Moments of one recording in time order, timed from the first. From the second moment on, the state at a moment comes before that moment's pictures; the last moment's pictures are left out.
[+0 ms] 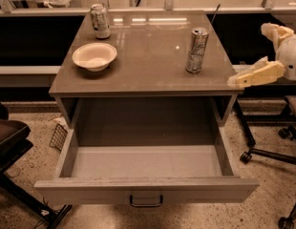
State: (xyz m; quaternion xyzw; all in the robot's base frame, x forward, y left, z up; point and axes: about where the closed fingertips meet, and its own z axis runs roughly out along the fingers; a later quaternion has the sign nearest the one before) arm 0.562 -0.234 0.962 -0.43 0.68 0.16 0.57
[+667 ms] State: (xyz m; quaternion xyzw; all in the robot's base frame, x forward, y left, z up) arm 0.643 -0.213 0.953 -0.37 0.71 0.16 0.57
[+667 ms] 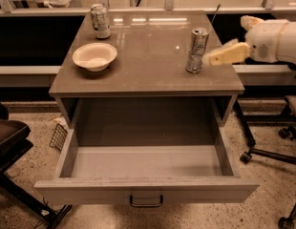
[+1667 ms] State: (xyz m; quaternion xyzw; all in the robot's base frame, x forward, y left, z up) arm 0.732 -0.171 0.928 -0.26 0.66 0.30 0.64
